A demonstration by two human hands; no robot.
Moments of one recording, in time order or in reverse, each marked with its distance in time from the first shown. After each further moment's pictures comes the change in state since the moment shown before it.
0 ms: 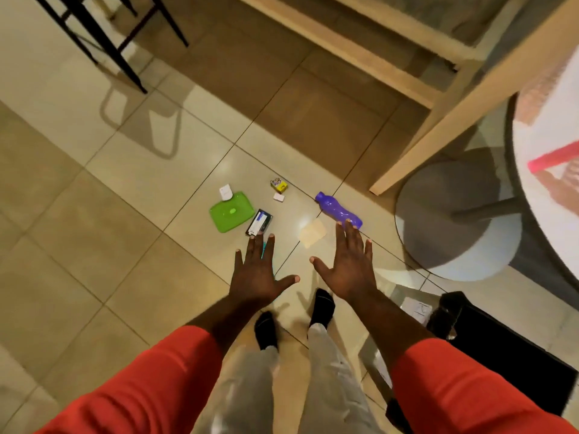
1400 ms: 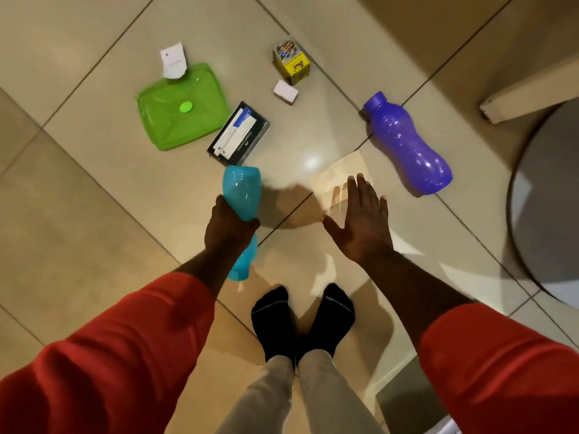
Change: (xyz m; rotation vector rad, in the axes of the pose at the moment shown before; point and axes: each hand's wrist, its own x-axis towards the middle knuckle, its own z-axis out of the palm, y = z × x) left_hand 0.310 -0.173 0.416 -0.595 0.076 -0.718; right_hand 0.272 0.153 0.419 -0.078 -0.134 -0.146
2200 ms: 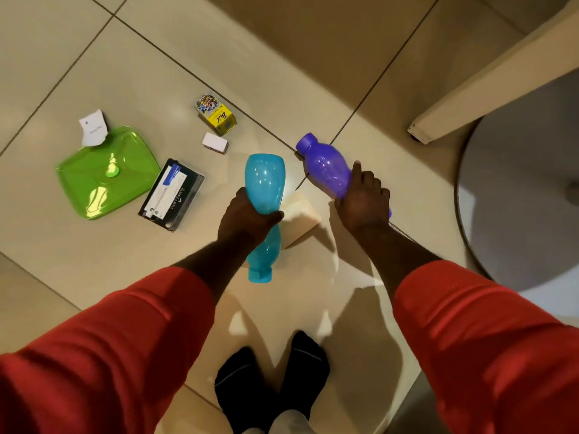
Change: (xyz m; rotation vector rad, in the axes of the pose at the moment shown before) left_hand 0.025 0.162 0.084 -0.016 -0.121 0.444; right_hand 0.107 0.116 -0.042 -0.091 0.281 0.247
